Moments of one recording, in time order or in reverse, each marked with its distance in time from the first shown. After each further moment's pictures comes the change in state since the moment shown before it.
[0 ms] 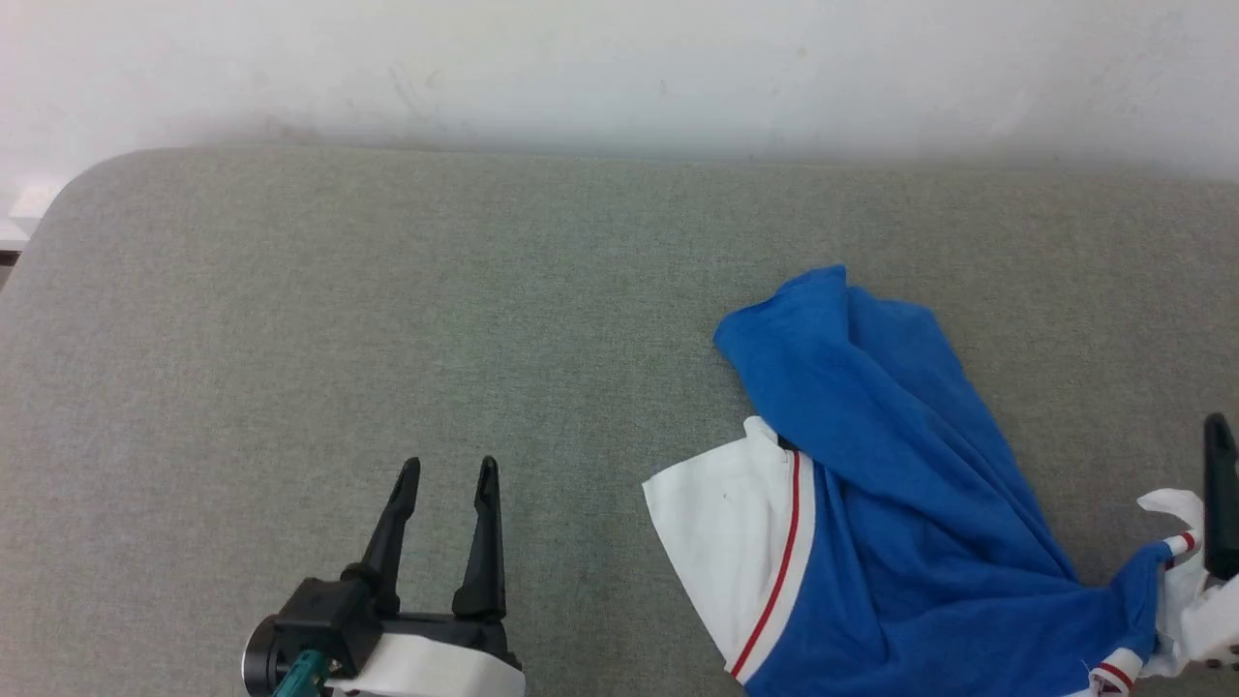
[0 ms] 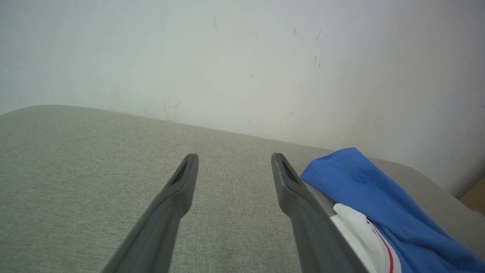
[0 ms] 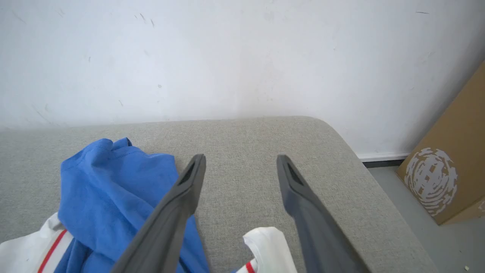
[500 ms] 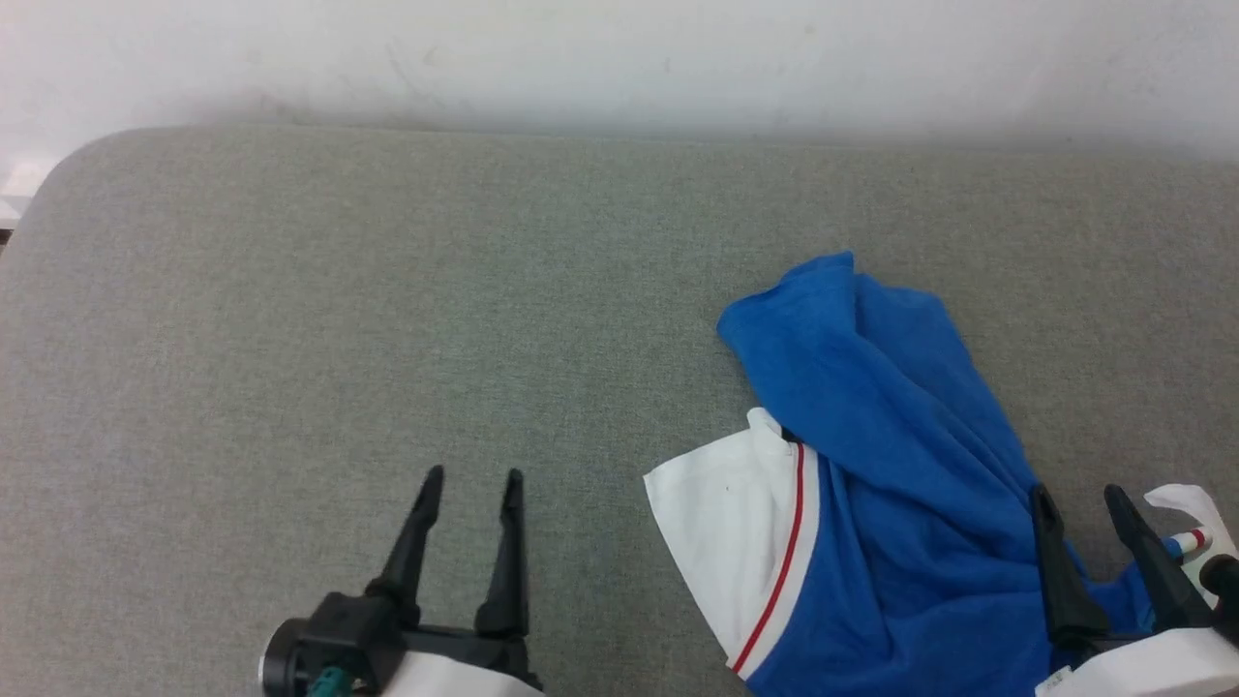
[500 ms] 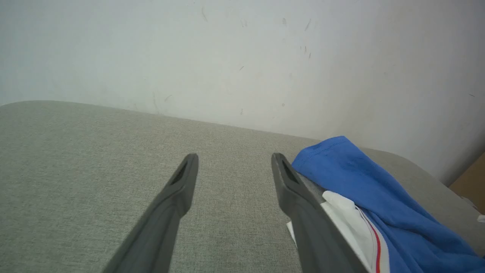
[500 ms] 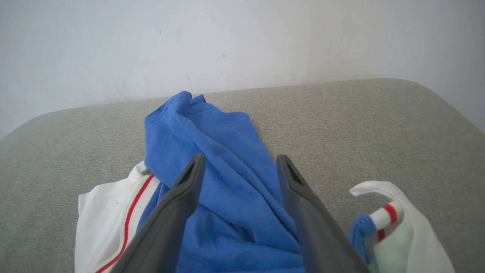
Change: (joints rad) left arm 0.037 -0.001 -0.029 -0.049 0.021 -0.004 0.001; right arm 0.123 0.001 0.252 0.108 0.101 0.000 -0.237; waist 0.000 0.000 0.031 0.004
